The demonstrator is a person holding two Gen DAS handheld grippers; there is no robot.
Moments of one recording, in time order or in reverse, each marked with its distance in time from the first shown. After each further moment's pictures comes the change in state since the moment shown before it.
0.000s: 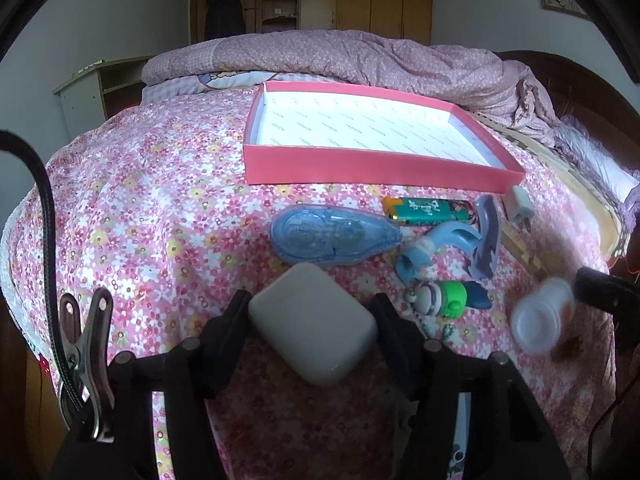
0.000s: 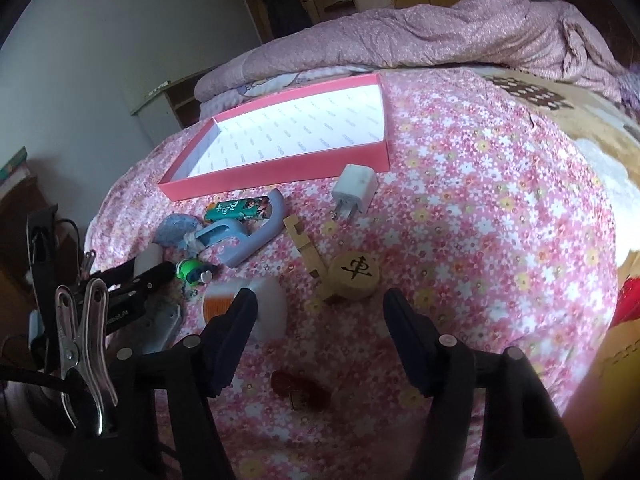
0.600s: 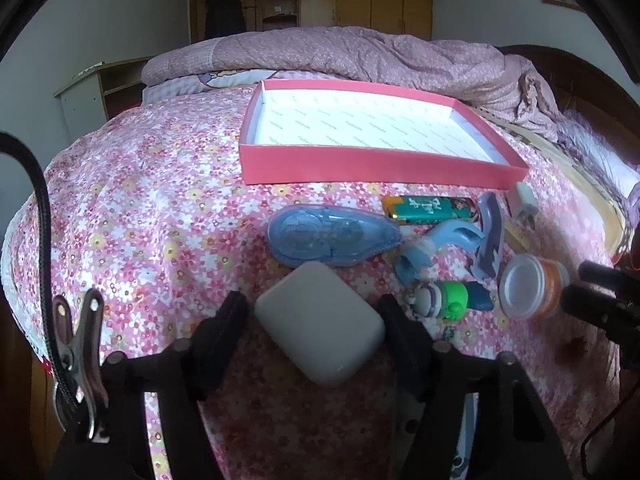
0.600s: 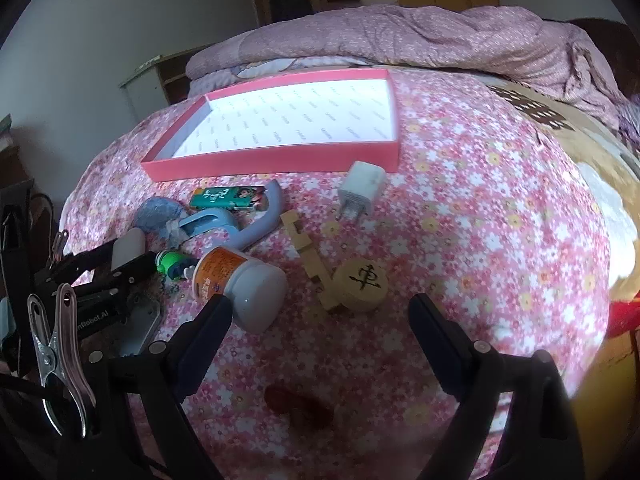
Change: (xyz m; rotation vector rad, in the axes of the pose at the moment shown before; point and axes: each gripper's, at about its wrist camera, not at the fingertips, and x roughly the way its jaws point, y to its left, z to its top) left arm 0.003 -0.003 0.002 0.010 0.009 0.016; right arm 0.017 0.017 0.003 -0.089 0.039 -0.102
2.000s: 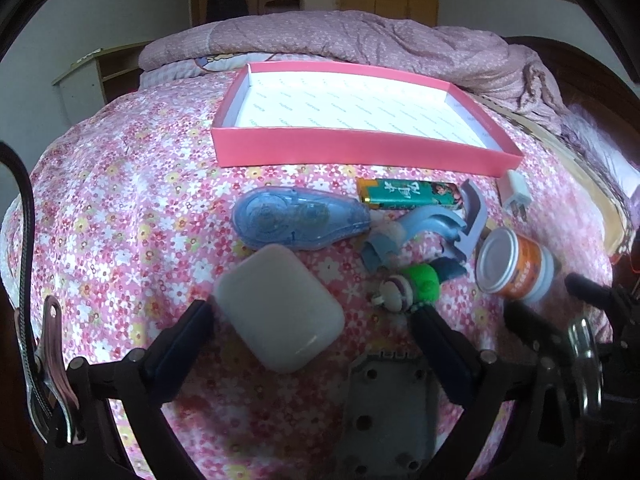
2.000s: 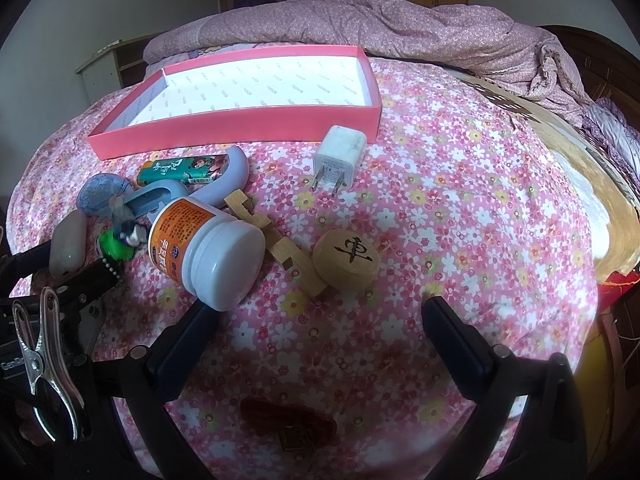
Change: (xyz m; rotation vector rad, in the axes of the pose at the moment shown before) left arm 0.003 -0.015 0.001 -0.009 0.066 0.001; right arm 0.027 0.019 -0.013 -0.003 0.026 -0.213
